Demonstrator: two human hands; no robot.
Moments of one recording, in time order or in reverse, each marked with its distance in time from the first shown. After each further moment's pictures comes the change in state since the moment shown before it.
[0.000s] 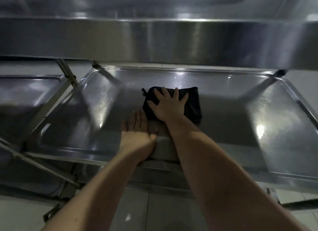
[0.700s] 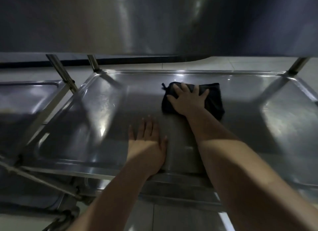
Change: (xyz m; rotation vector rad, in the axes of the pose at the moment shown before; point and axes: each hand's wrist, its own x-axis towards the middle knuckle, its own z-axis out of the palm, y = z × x) left_hand -0.012 0.011 0.004 0.103 0.070 0.112; right_hand 0.034 0.052 -0.009 -0.039 0.005 0.110
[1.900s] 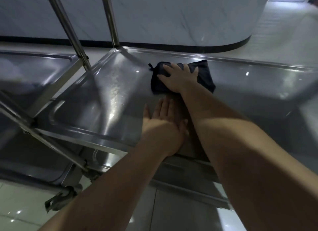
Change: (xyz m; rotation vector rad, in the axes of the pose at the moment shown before) left_hand 0.018 -0.002 0.005 -0.051 -0.020 -0.029; right_hand 0.037 -0.078 0.004 -0.004 -0.035 -0.241
